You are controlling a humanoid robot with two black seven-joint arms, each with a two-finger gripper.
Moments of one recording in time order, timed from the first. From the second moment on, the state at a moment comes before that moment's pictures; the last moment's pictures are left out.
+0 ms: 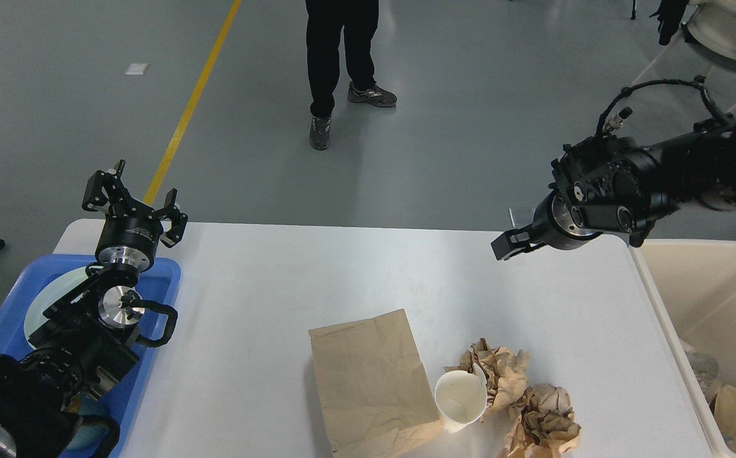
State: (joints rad) left arm -0.82 0.09 -0.83 -0.07 -0.08 -0.48 -0.48; right arm 1.89 -0.04 -1.38 1.21 -0.29 0.30 0.10
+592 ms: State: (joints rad) left arm -0.82 0.09 -0.83 -0.07 -0.08 -0.48 -0.48; right arm 2.22 -0.16 -0.98 1.42 -0.28 0.76 0.09
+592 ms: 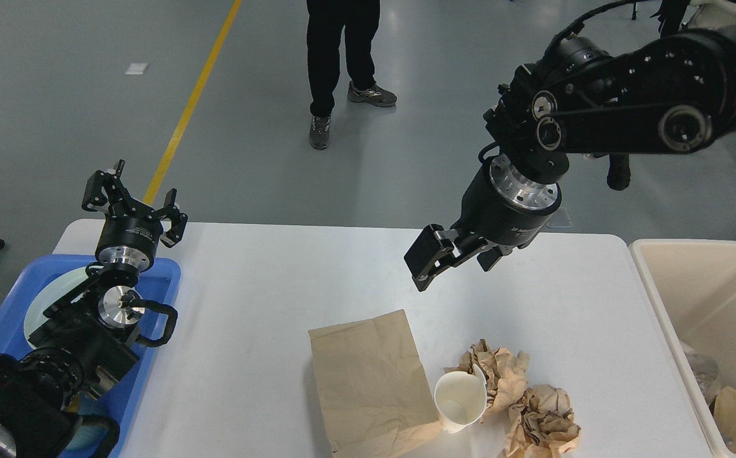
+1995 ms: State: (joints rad) left arm -0.82 0.09 -0.83 -0.07 -0.08 -0.48 -0.48; right arm 1.46 0.02 -0.95 1.02 -0.28 0.47 0.06
